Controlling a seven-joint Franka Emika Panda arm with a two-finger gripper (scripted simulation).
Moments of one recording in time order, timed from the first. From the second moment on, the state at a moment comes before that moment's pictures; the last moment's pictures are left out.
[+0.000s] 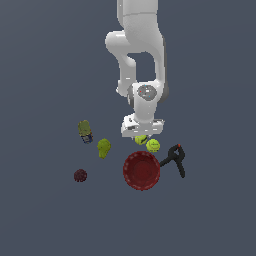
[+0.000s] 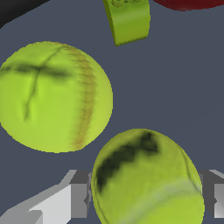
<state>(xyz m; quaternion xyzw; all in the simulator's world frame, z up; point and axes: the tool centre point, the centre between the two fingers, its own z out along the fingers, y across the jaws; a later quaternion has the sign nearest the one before) -0.084 0.068 0.042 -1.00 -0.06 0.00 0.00</state>
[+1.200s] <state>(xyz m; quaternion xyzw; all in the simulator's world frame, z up) -0.081 0.090 0.085 -1.00 -0.06 0.00 0.00</state>
